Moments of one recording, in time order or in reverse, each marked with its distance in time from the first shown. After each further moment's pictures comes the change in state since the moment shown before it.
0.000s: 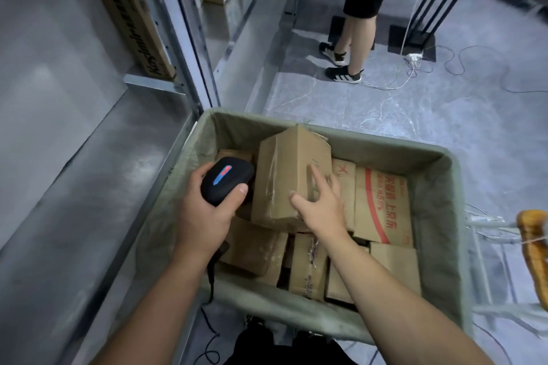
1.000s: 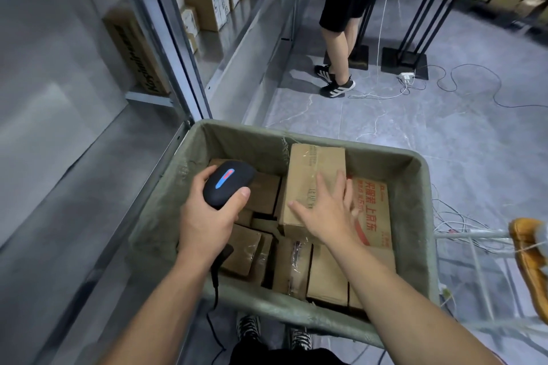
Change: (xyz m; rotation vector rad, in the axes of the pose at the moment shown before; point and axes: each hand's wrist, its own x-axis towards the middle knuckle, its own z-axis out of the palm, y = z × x) left_hand -0.048 0.026 0.030 -0.020 0.032 0.052; right_hand -0.012 0.018 -0.059 -0.515 0.023 -0.101
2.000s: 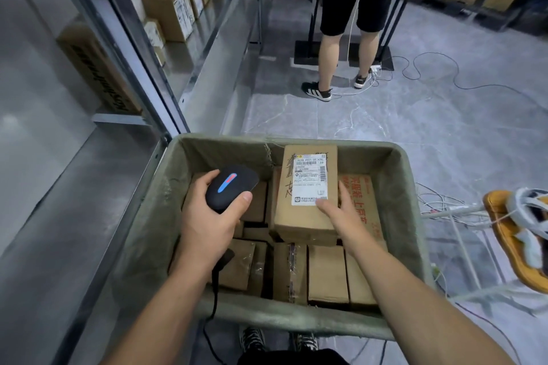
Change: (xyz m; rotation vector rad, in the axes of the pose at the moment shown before) left_hand 0.027 -0.002 0.014 0.028 -0.146 0.084; right_hand 0.006 0.051 0.000 0.948 -0.045 0.207
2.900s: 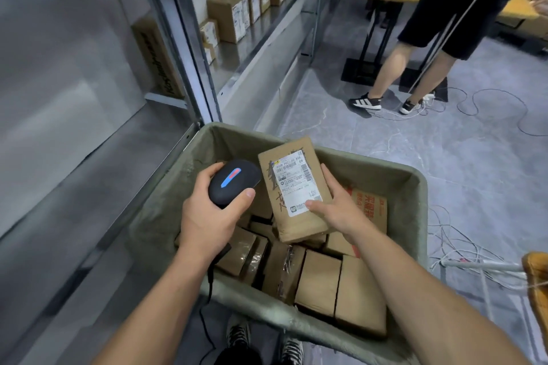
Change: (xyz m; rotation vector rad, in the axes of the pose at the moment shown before) left_hand -0.053 0.029 0.008 -0.009 0.209 -0.029; right_hand 0.009 -0.042 -0.016 -0.214 -0.395 -0.200
